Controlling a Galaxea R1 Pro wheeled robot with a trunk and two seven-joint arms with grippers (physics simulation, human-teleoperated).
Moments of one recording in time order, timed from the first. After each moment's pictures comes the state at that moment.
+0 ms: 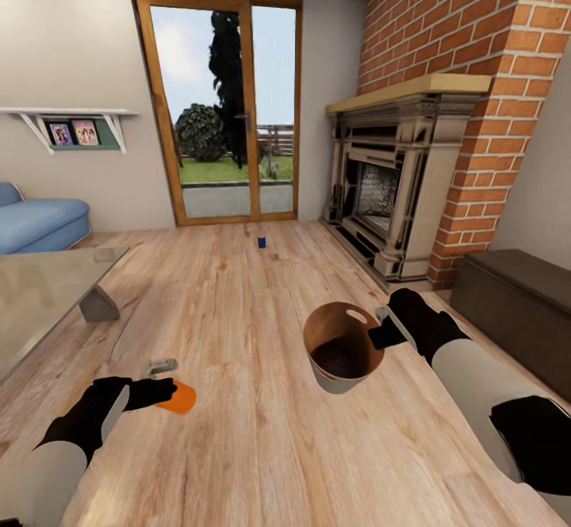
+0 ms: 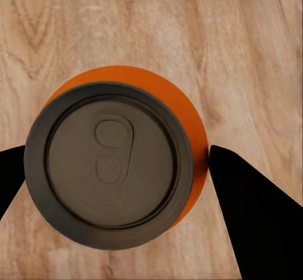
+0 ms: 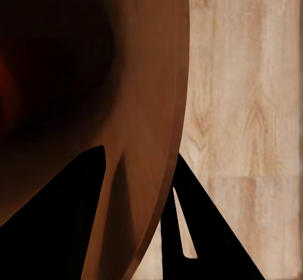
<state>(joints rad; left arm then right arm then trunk) -0.68 0.20 0.12 -0.59 0.06 0.58 -0.33 -1.08 -0.12 0.34 -0.50 0.03 1.05 0.24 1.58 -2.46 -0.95</state>
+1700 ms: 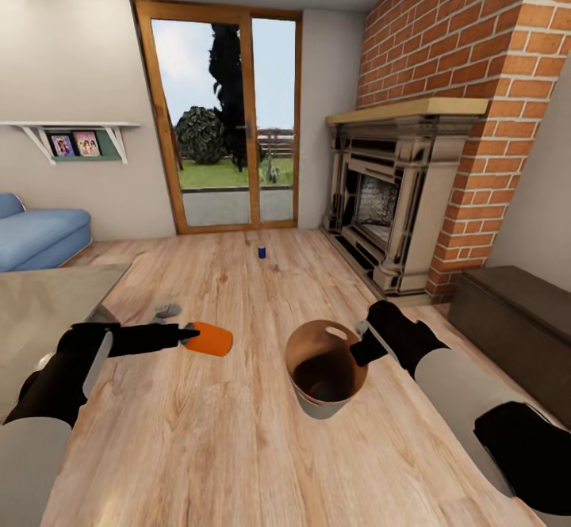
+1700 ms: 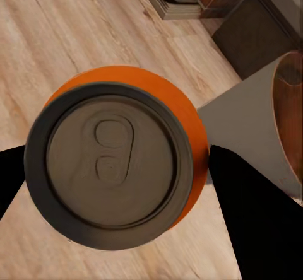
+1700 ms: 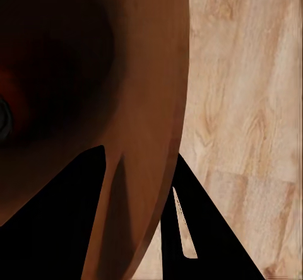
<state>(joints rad) -0.72 0.25 0.12 -1.02 0.05 0.88 -0.88 -1.04 -0.05 0.47 -0.49 0.02 1.05 0.31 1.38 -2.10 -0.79</state>
